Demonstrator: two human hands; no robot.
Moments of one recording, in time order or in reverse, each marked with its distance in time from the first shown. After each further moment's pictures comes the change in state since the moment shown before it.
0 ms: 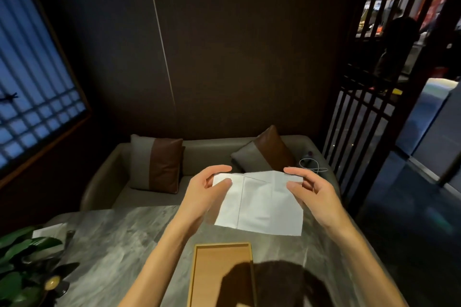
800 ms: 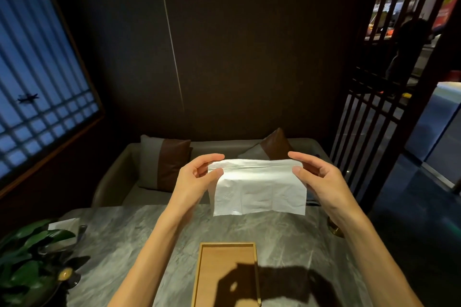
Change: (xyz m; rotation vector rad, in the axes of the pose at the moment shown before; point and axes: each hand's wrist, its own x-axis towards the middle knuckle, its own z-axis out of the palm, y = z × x) left_hand -0.004 0.019 -0.028 0.001 0.088 0.122; right_hand 0.012 -0.025 -0.008 0.066 -0.040 -0.098
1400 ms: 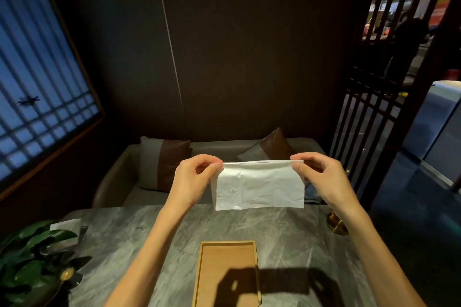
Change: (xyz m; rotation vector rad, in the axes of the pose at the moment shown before) left_hand 0.000 0.013 -0.001 0.343 0.091 0.109; right_hand 0.003 0.000 -0.007 -0.293 0.120 -0.103
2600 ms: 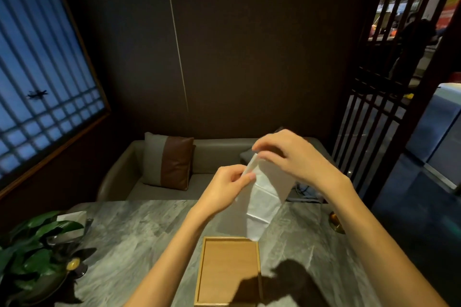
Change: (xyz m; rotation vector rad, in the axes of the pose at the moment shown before) left_hand -0.023 0.022 0.031 -0.146 -0.366 0.025; right_hand 0.022 -0.079 0.042 -0.670 -0.401 -0.495
